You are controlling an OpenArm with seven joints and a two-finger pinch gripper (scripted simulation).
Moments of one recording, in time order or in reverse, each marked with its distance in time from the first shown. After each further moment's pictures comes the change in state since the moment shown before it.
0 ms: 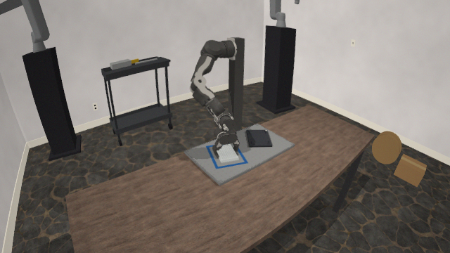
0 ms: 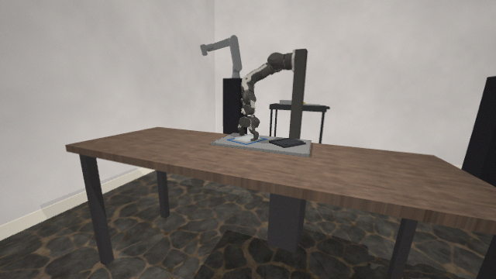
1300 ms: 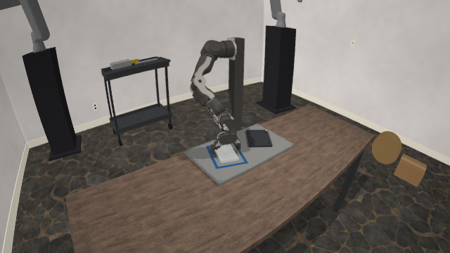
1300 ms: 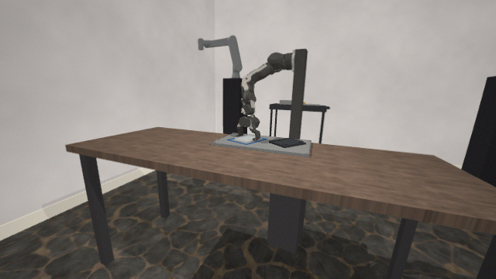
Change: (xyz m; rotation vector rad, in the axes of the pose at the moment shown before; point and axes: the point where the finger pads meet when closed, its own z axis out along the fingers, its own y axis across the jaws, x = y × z) arm 0.000 0.000 0.000 0.000 0.000 0.000
